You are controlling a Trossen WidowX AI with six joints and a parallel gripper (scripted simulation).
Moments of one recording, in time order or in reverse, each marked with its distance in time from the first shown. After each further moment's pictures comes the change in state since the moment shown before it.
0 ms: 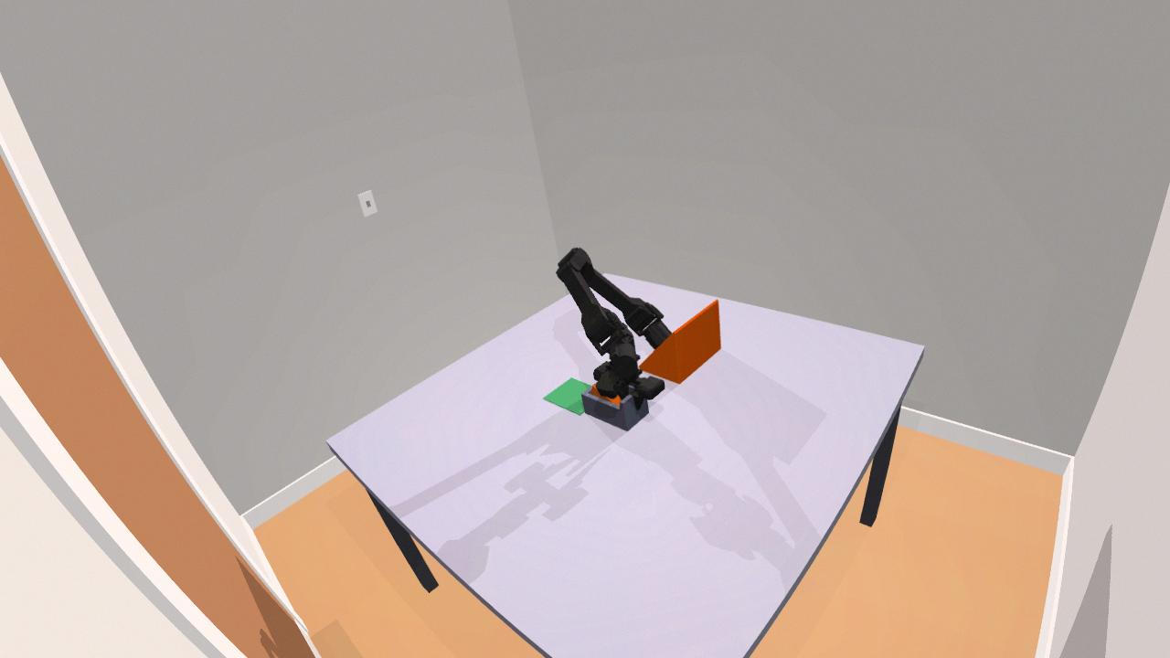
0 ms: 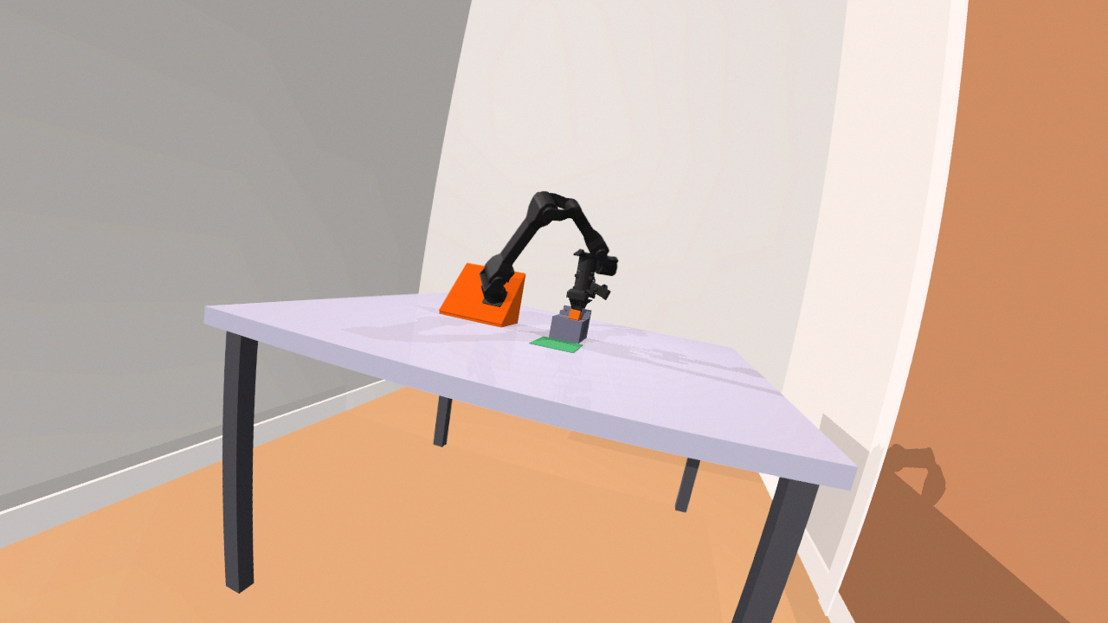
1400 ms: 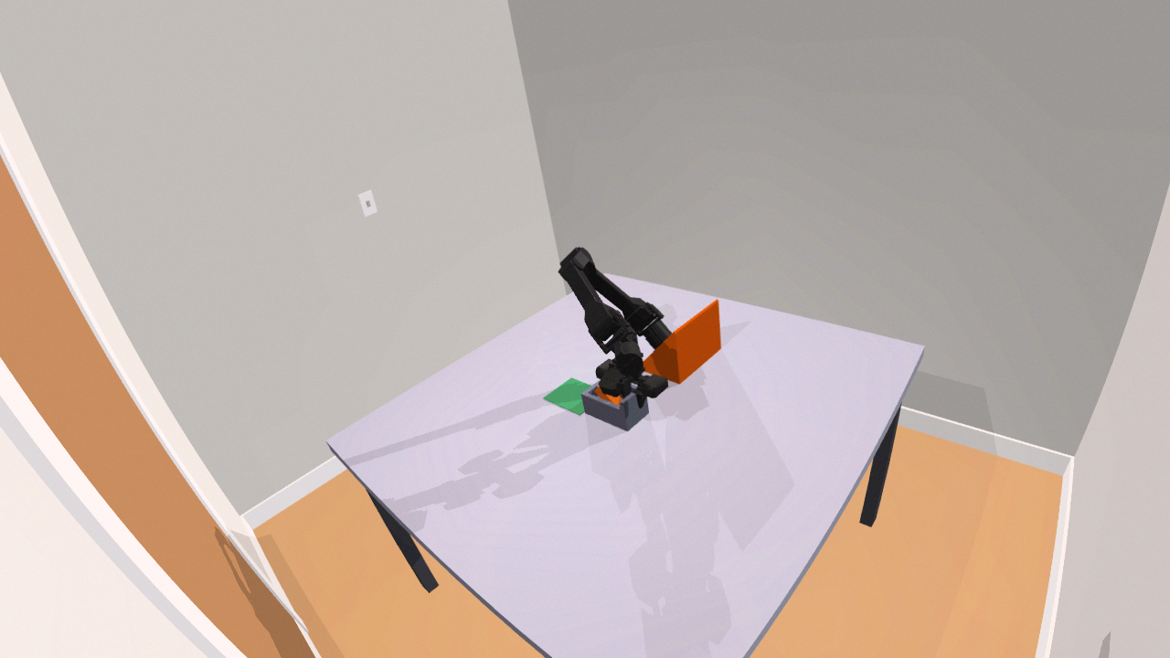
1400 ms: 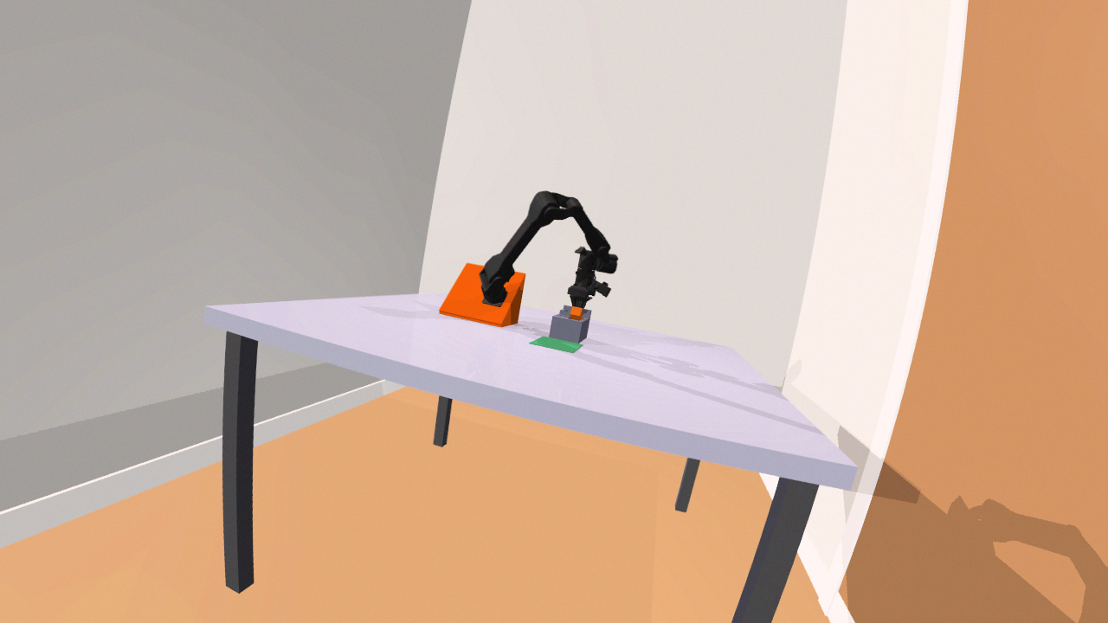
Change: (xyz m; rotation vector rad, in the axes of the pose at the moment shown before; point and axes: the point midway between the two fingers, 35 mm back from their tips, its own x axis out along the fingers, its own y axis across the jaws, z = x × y) arm -0.009 0.009 -0.001 -0.011 0.004 -0.010
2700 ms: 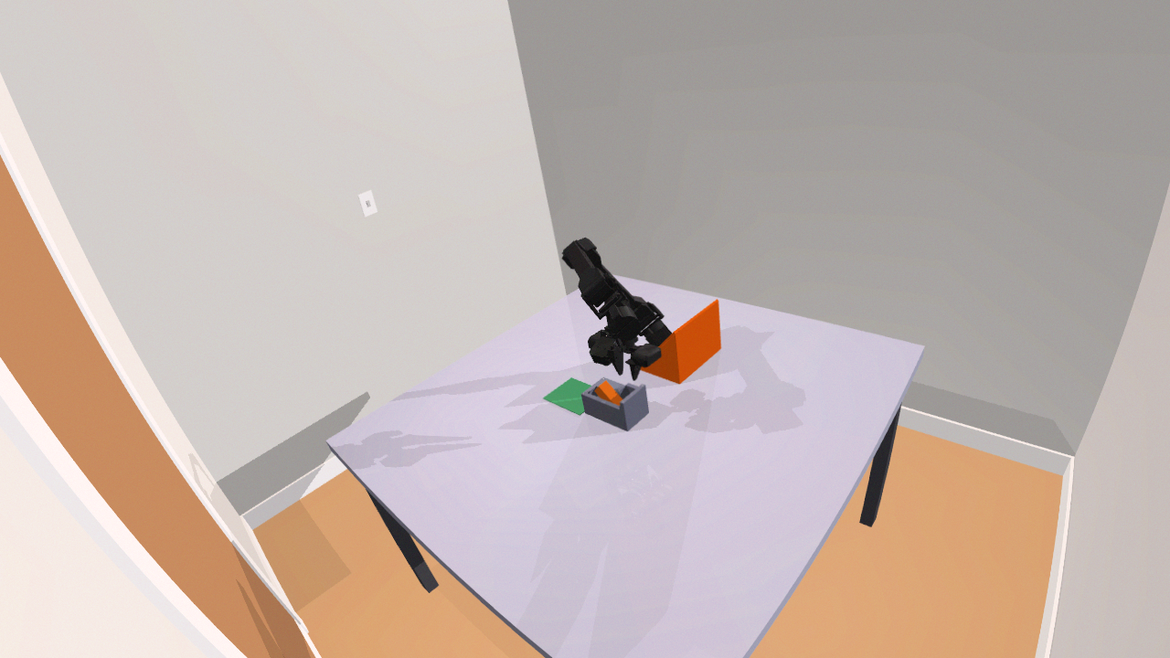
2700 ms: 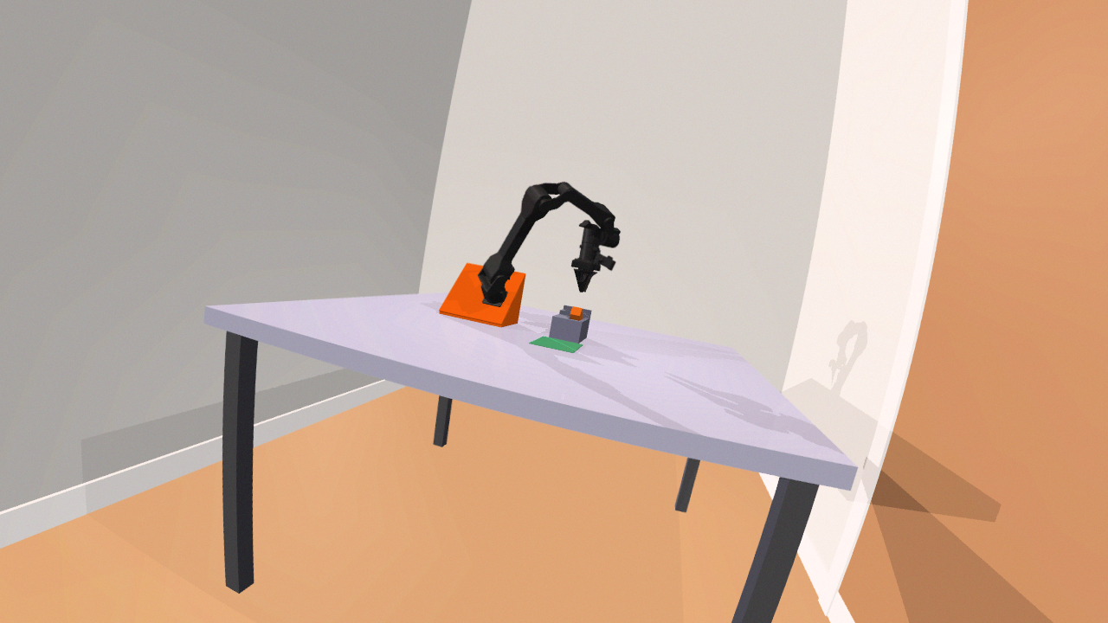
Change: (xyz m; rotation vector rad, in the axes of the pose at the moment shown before) arm -0.084 -0.007 0.001 0.026 -0.012 0.011
